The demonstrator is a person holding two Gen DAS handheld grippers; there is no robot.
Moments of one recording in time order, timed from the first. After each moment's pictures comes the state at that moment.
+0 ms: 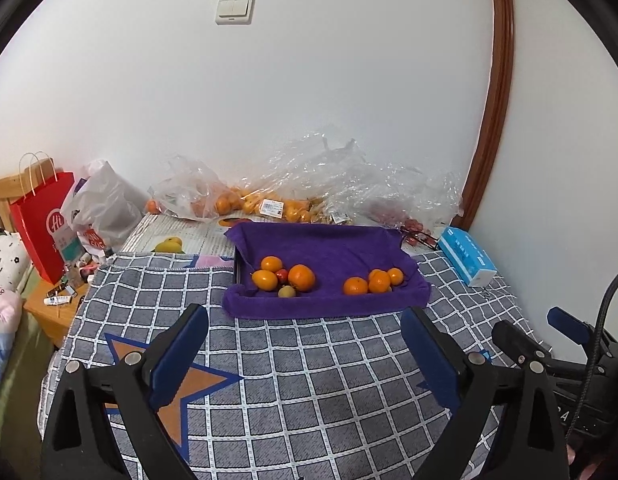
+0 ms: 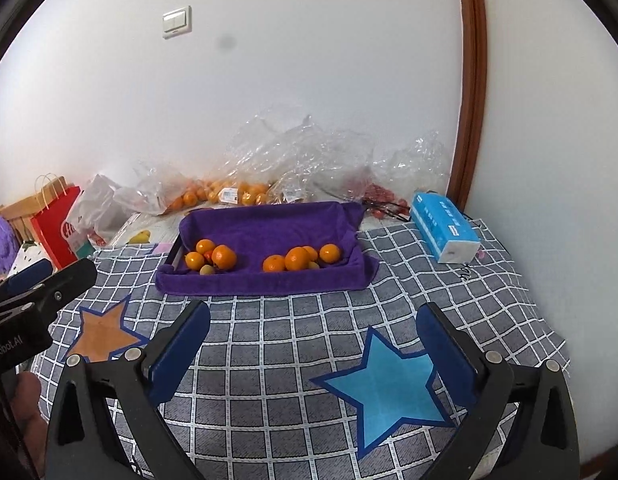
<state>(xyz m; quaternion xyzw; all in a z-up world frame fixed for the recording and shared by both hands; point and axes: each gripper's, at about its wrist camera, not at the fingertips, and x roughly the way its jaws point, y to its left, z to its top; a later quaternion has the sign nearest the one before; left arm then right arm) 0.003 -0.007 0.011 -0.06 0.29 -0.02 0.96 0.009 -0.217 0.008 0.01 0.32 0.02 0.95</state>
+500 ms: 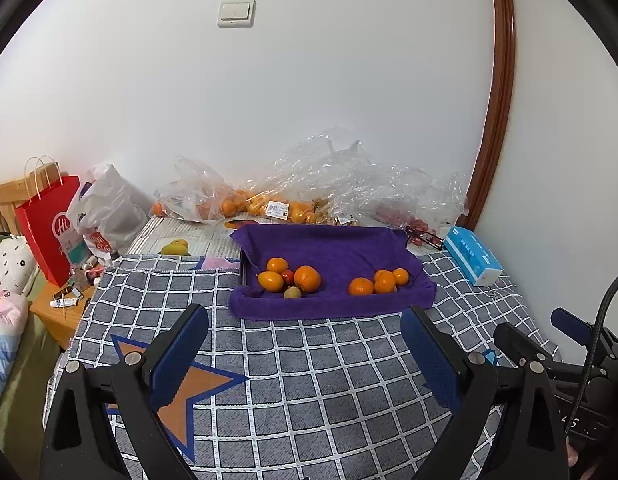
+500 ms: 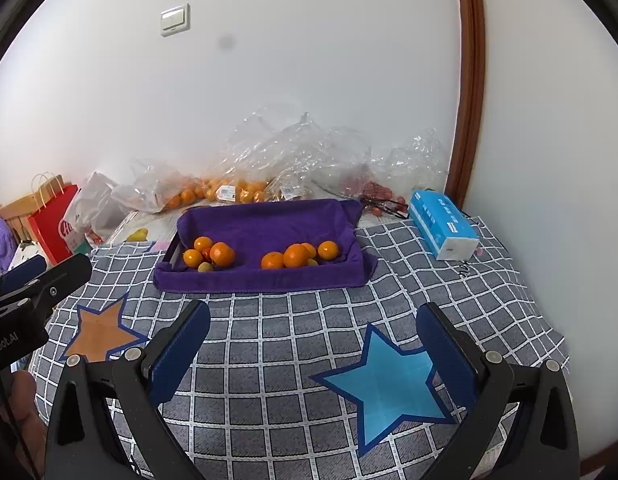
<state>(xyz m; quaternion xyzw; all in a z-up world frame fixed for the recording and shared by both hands) 0.000 -0.008 0.012 -0.05 0.29 -0.01 0.96 0.009 -0.217 0.005 0.01 0.32 0.02 0.95</state>
